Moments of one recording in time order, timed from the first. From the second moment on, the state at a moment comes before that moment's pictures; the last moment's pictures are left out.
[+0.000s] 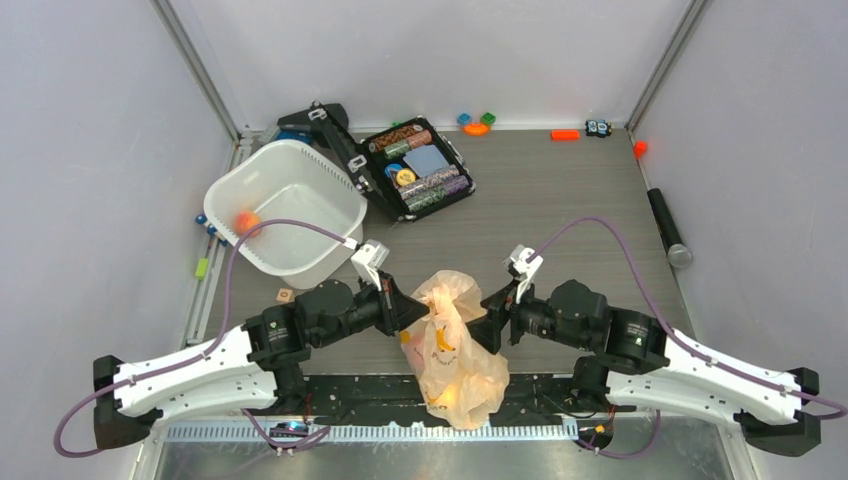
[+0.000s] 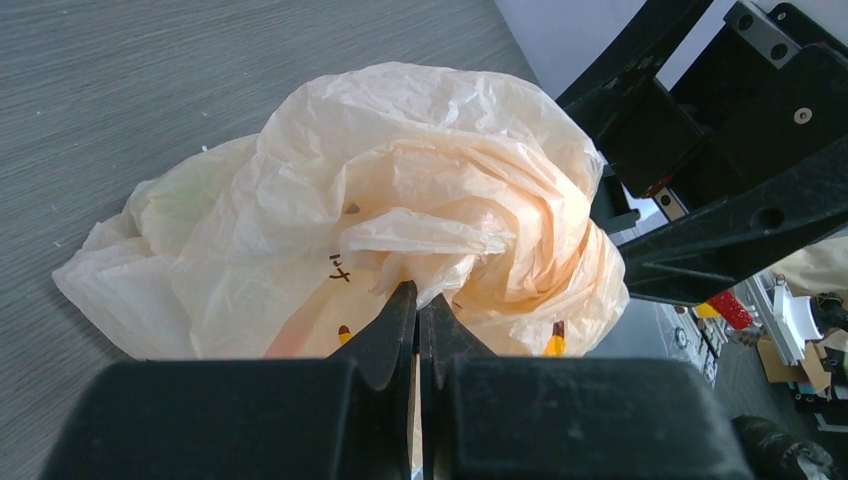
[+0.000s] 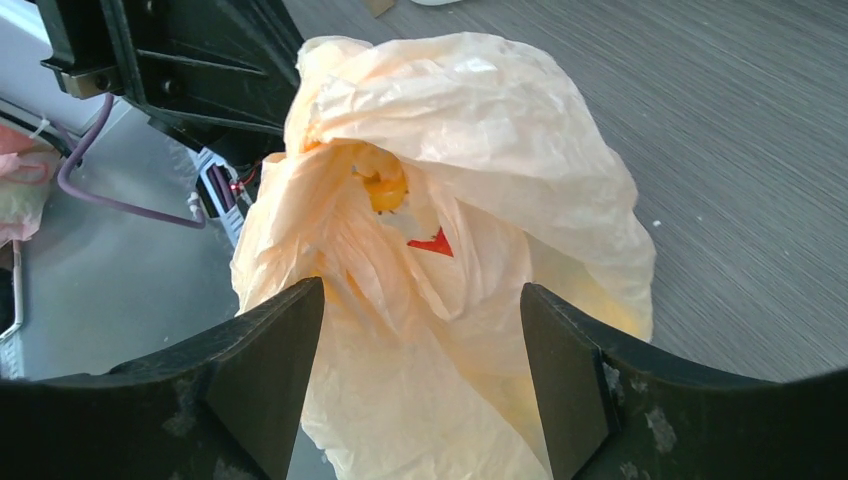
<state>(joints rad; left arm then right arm) -1.18 0.73 0.66 -0.20 -0.16 -0.76 1.16 0.56 0.68 -0.45 0.10 0.43</state>
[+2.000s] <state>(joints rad) -1.15 0.66 0.65 -0.29 -0.20 -0.76 1.18 0.76 0.50 -0.11 0.21 0.35</state>
